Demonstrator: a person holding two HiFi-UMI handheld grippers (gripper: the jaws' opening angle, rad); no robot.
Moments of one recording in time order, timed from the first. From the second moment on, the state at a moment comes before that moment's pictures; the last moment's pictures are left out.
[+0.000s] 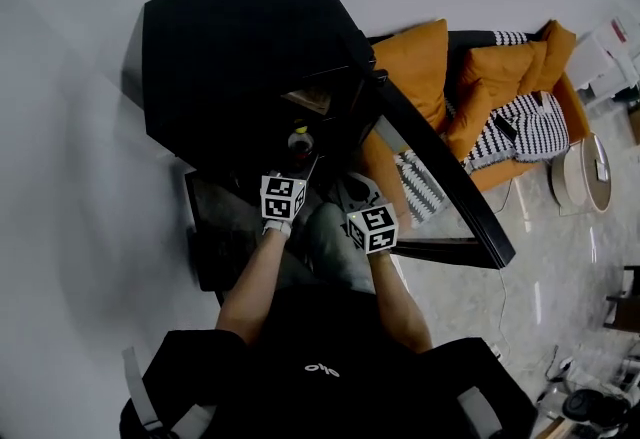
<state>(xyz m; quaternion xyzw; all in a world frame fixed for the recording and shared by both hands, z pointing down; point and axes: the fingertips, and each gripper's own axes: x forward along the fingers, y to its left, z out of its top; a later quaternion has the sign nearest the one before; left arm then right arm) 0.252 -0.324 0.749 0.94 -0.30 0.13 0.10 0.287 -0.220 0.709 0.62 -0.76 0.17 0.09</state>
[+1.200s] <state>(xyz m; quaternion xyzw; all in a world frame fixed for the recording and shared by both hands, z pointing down) 0.127 -0.148 0.492 0.92 -0.37 0.09 0.10 0.224 -0.095 0.473 0.57 -0.80 0.16 0.09</state>
